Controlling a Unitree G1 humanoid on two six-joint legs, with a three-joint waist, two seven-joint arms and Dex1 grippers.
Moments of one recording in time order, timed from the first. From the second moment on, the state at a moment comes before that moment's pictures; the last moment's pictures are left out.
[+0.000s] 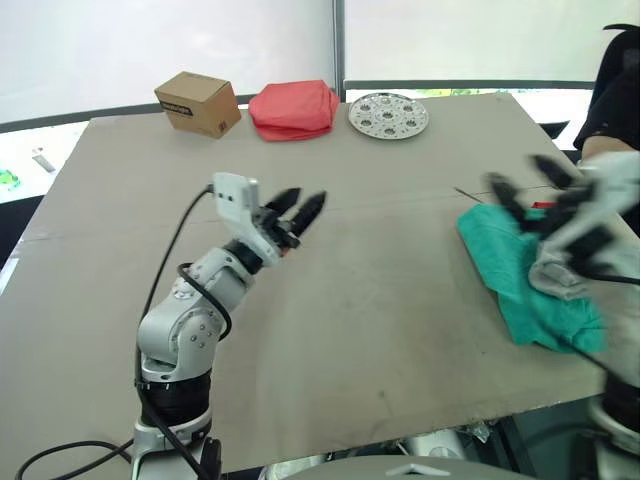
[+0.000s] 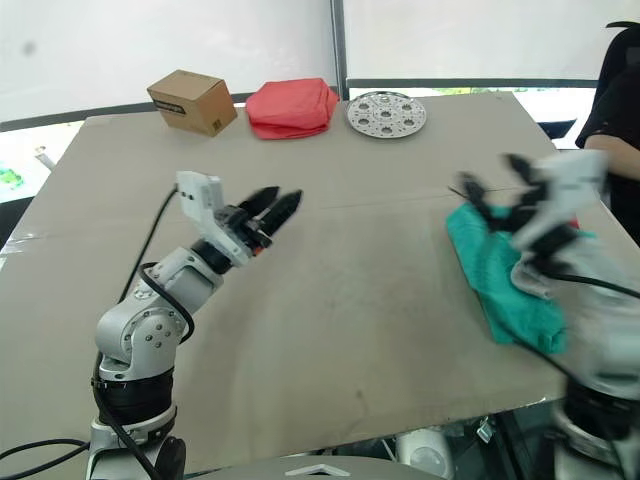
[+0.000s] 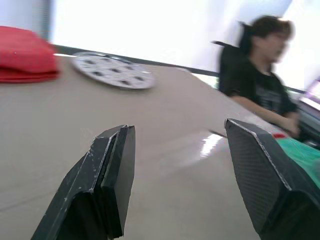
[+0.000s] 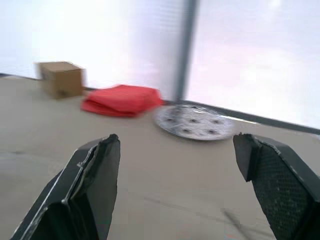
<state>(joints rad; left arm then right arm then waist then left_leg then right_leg) -0.28 0.32 0.19 -0.40 -0.66 0.63 -0.26 -0.31 -0.33 -0.17 -0.47 0.35 0.53 0.46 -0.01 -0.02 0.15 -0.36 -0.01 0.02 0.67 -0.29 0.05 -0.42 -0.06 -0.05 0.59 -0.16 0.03</state>
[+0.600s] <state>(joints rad) 0.51 0.66 0.54 -0.60 -0.73 0.62 -0.75 0.17 -0.67 -0.14 -0.38 0.36 0.33 0.85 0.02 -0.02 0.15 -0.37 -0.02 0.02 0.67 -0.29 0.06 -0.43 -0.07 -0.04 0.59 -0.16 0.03</state>
